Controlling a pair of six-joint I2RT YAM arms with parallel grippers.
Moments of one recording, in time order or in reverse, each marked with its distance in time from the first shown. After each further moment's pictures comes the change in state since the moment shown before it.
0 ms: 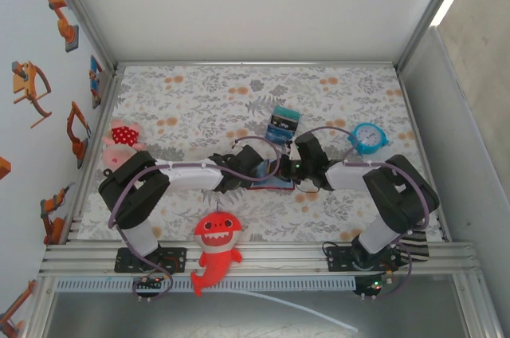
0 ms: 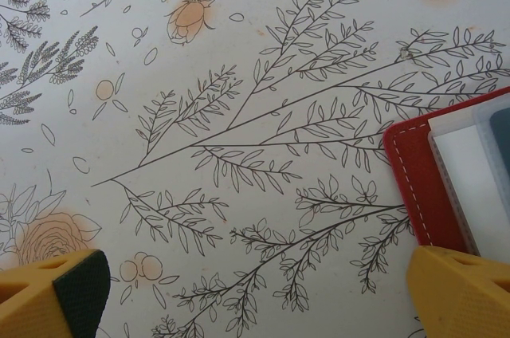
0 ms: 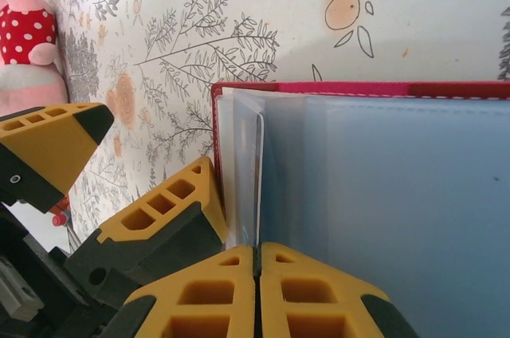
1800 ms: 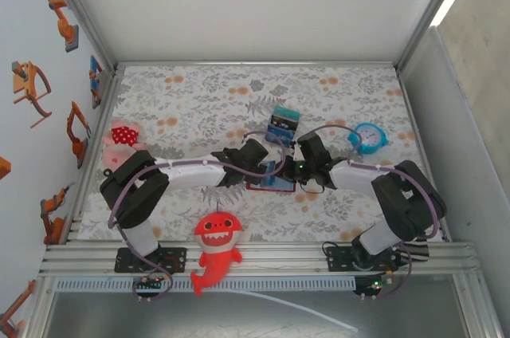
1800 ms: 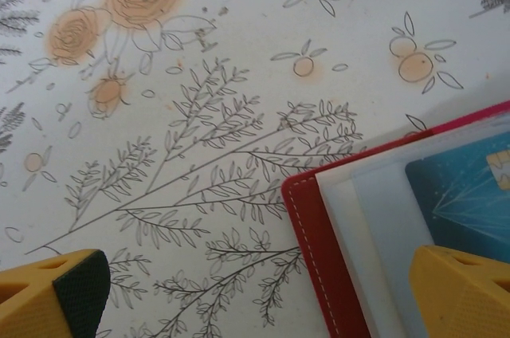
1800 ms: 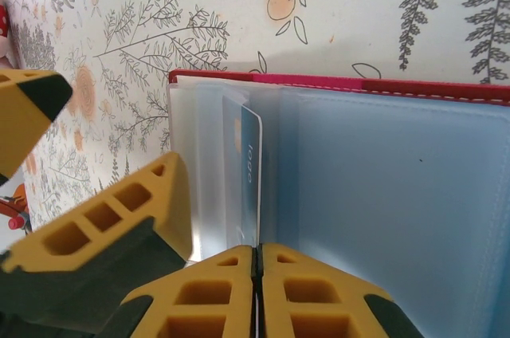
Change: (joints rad) left arm -0.011 0.014 0.073 0.032 0.111 0.067; right arm -0.016 -0.060 0.020 -0.178 0.045 -0.078
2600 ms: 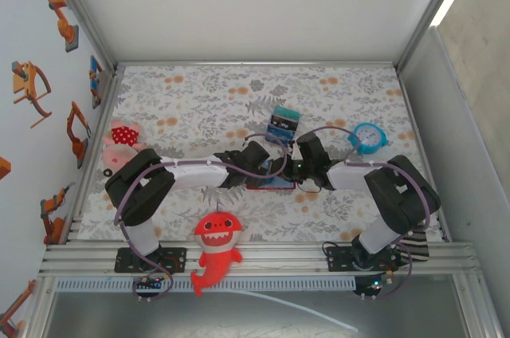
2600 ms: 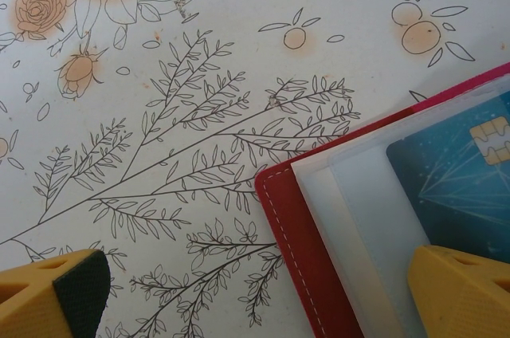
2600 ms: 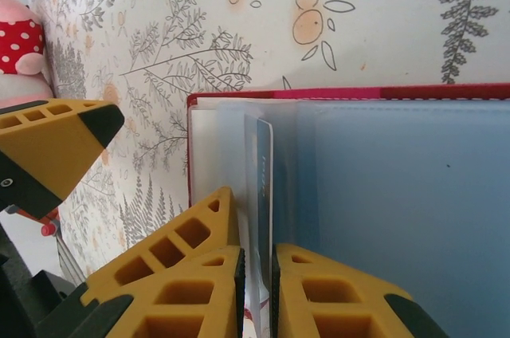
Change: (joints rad) left arm -0.003 0.028 0.000 -0.002 0.012 -0.017; right arm 0.001 0.066 -0.024 0.169 -0.030 0.070
